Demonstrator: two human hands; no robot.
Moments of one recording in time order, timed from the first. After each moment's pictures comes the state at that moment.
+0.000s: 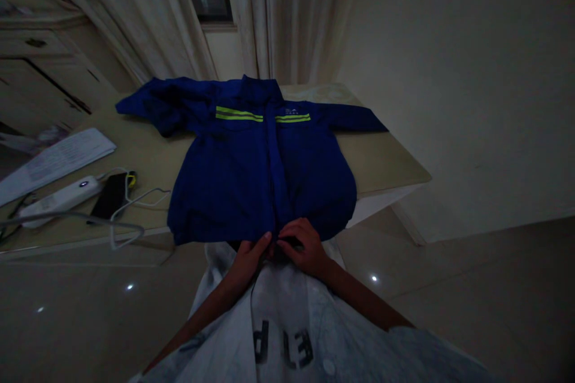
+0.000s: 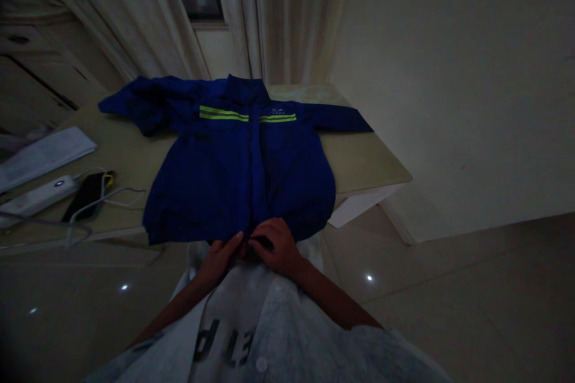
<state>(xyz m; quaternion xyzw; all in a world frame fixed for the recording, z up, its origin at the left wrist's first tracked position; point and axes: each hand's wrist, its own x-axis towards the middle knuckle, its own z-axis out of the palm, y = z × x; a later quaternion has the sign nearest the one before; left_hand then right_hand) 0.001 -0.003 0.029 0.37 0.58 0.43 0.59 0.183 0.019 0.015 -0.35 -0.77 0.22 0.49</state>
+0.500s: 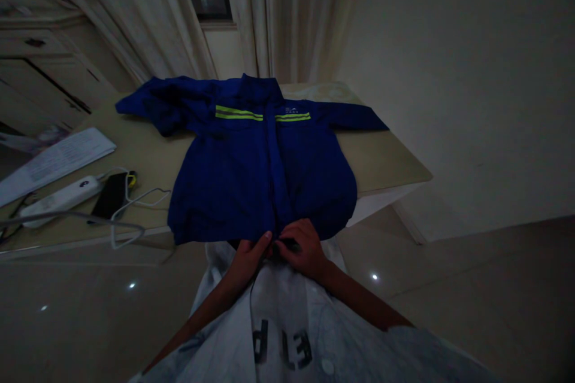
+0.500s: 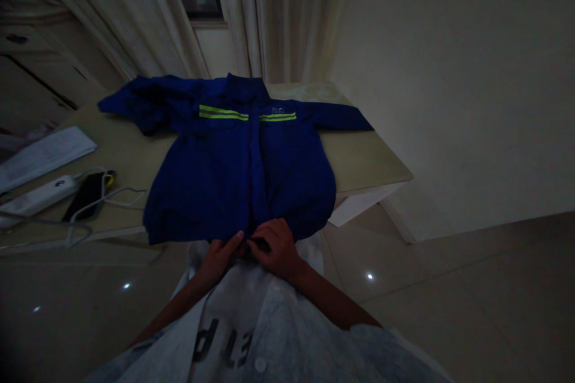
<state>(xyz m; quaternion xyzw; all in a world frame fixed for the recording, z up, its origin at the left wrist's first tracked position) -0.003 -0.003 0.031 0.40 0.60 0.41 0.56 0.177 0.015 0.016 -0.37 -0.78 0.14 0.48</state>
